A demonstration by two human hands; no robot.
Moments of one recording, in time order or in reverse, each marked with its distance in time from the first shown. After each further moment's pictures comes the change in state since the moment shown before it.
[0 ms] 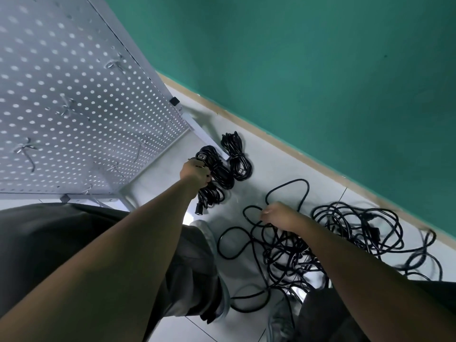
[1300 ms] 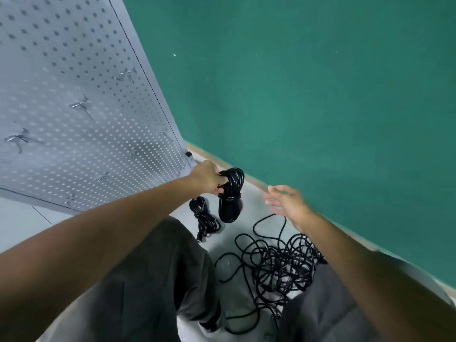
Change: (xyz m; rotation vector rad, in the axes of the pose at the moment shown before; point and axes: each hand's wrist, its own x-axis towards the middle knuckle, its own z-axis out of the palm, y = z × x) left_hand -0.197 0.121 -0.075 0.332 -0.237 0.464; right_hand -0.203 -0.103 -0.067 0.700 0.412 -0.294
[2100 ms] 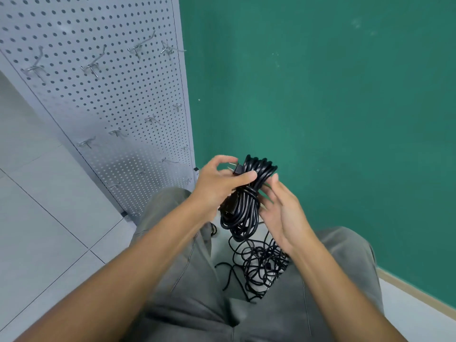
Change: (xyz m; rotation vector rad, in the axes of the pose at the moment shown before) left_hand -0.335 0.035 -0.006 -0.671 0.092 0.376; right_hand -0.312 -0.049 0.069 0.520 -0.144 -0.477
